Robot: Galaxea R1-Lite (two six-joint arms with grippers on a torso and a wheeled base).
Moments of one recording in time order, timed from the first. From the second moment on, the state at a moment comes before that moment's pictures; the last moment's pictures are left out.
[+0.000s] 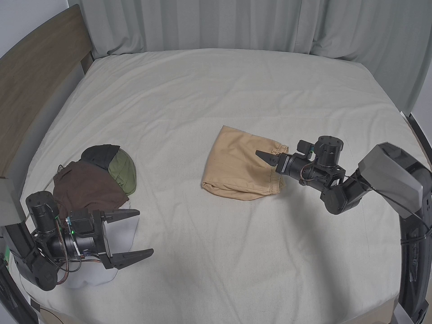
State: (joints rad) left arm -0.06 1.94 -0.16 -1.54 -1.03 0.23; right arm 0.28 2.42 -1.29 -1.03 0.37 0.42
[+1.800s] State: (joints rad) left arm -0.15 1.80 -0.12 -1.52 -1.04 0.23; right arm 0.19 1.71 -0.66 -1.20 0.36 0.13
